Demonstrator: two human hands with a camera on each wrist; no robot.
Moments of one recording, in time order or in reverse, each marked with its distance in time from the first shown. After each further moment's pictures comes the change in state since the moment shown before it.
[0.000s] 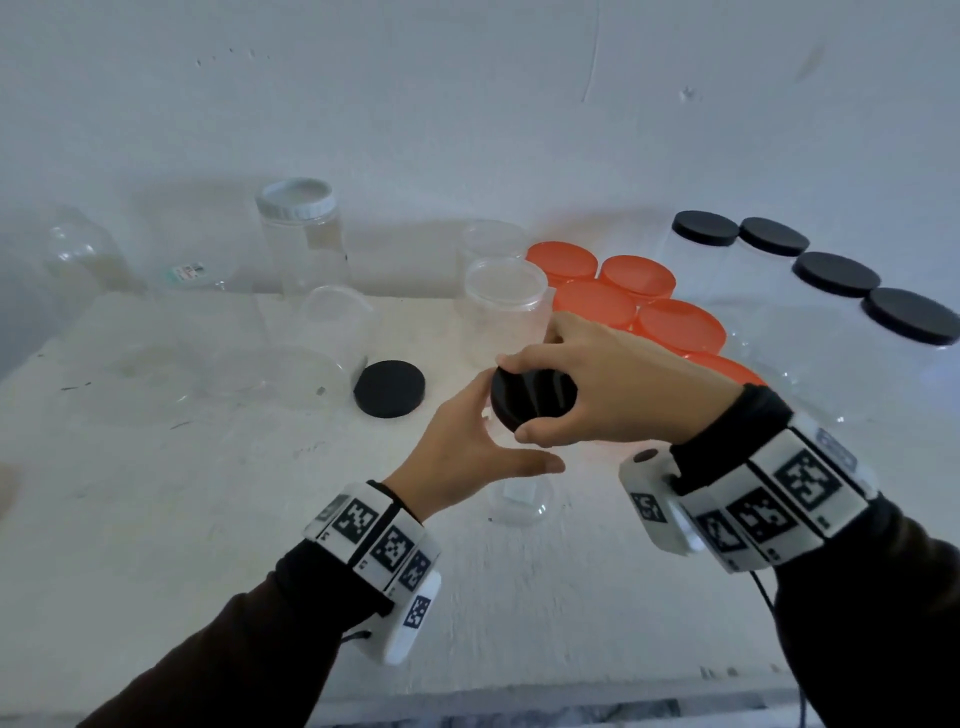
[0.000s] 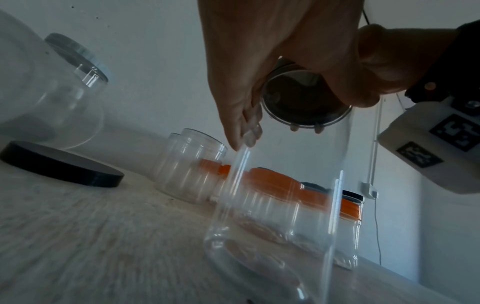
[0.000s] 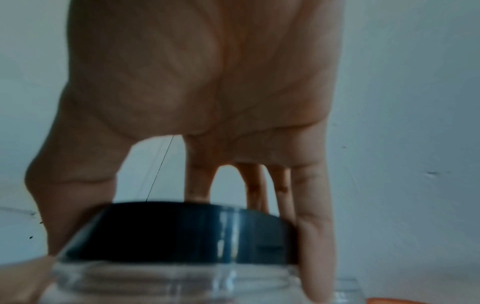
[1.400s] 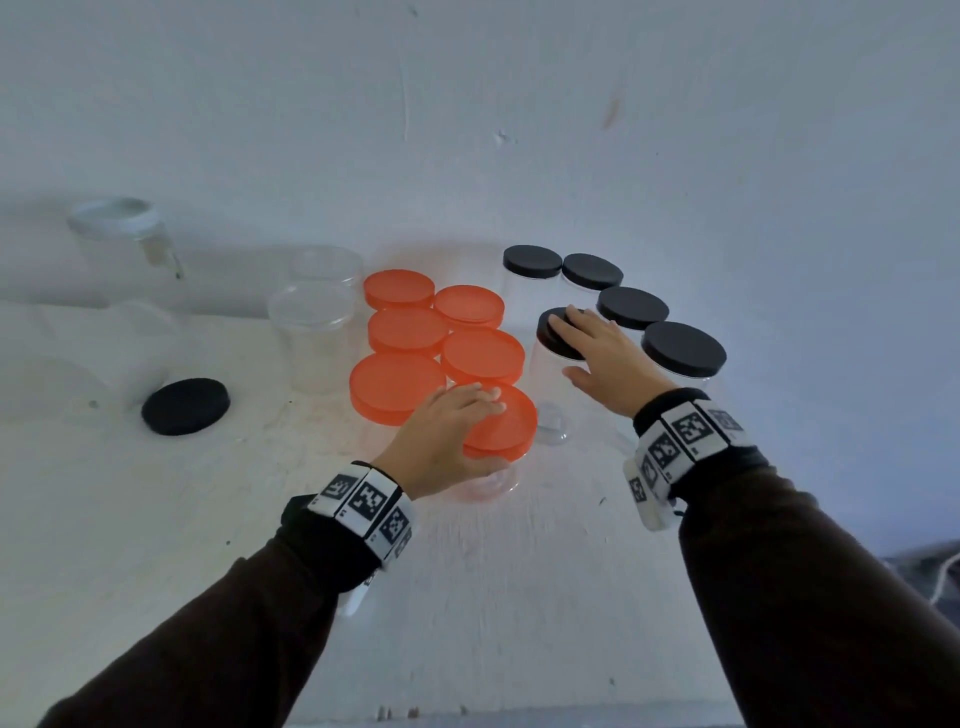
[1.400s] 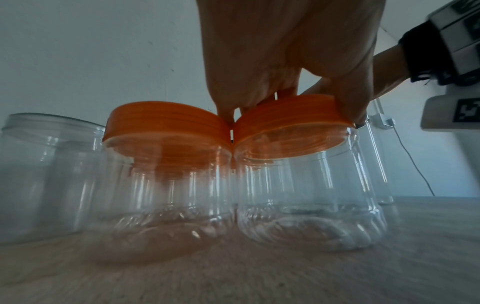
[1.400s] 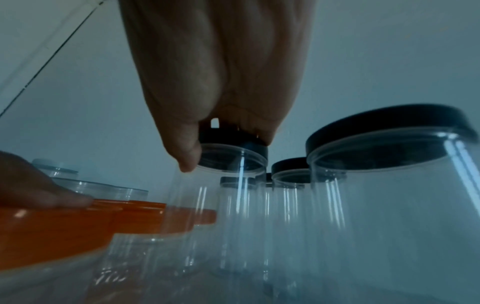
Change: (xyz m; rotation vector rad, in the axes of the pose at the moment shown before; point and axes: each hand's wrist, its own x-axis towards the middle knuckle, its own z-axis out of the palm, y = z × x) left_hand 0.110 0.017 0.192 0.834 -0.058 0.256; right_hand -0.065 0.280 0.005 -0.081 0.229 0.144
